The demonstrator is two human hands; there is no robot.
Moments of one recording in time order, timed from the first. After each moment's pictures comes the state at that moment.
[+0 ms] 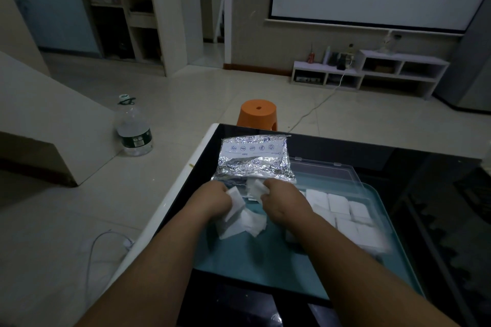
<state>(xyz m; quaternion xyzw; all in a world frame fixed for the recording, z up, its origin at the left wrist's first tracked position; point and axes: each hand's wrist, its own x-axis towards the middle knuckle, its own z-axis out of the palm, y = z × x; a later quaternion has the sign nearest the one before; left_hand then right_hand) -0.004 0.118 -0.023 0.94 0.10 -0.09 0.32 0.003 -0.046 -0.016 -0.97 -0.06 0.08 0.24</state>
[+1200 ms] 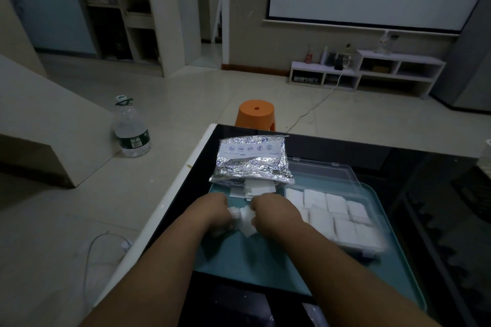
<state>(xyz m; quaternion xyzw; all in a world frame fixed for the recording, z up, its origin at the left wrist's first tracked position) -0.005 0.117 -0.036 0.96 0.05 -0.16 0.20 -0.001 -0.034 -0.035 -0.98 -0.13 0.11 0.07</state>
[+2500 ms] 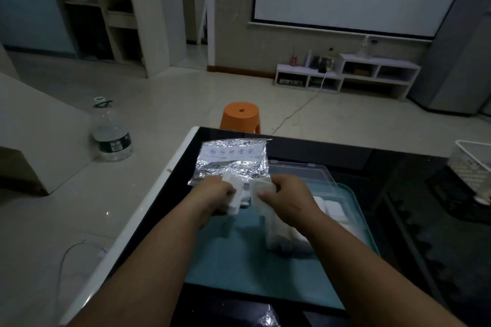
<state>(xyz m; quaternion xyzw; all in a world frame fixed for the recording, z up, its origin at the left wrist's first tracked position) 0.008 0.077 -0.012 0.74 0.16 -0.12 0.64 -0.008 -0.090 0.010 -0.93 -0.04 0.02 0.36</state>
